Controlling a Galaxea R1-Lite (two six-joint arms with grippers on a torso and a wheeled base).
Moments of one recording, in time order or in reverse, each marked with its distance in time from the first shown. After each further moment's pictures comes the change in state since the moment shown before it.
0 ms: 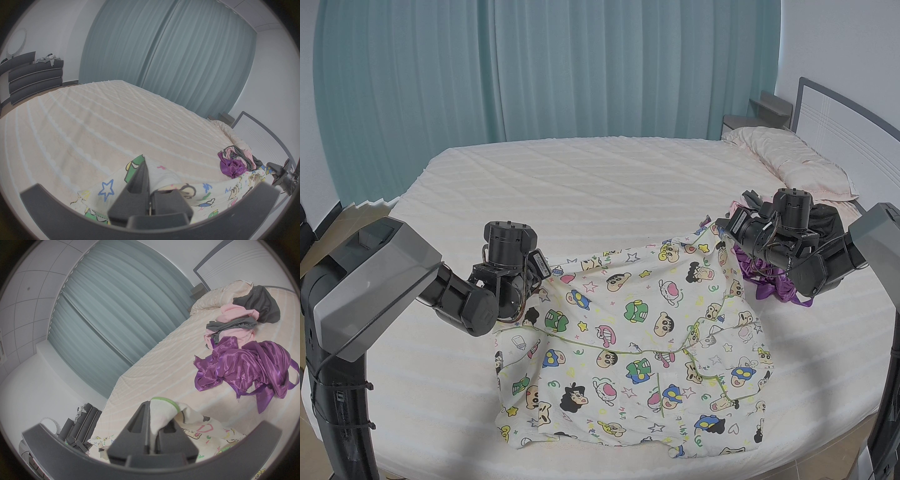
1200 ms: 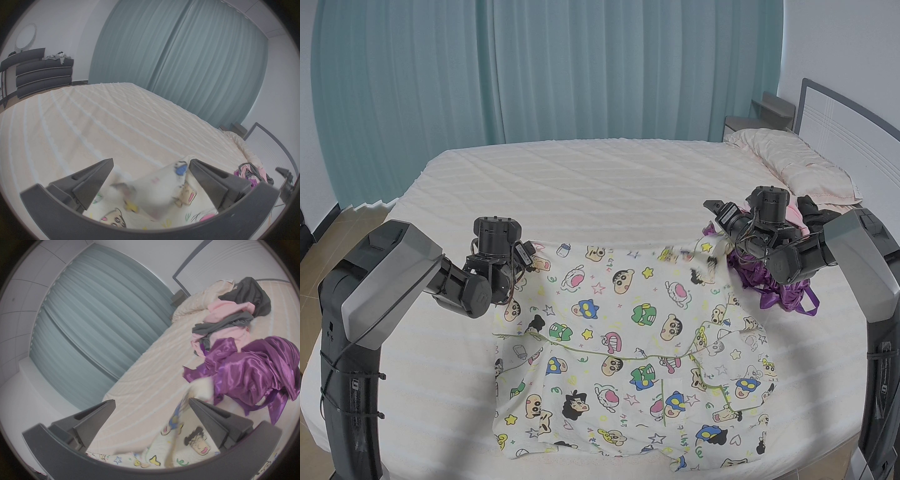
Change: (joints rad) left arm 0.105 0.120 -0.181 0.051 0.007 -0.028; right arm 0.004 0.181 -0.299 0.131 -0.213 0.113
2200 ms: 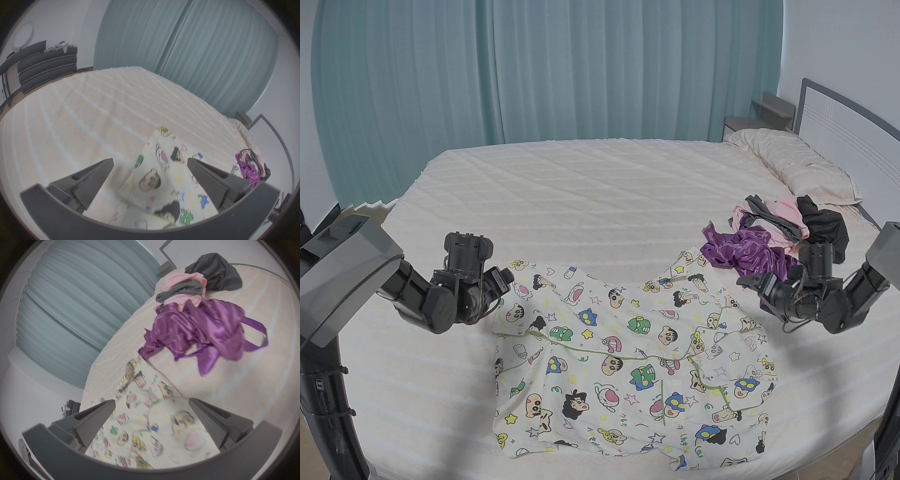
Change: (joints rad) left arm 0.043 -0.191 0.314 0.074 -0.113 -0.054; right arm -0.140 -0.233 0.663 -0.074 0.257 -0.113
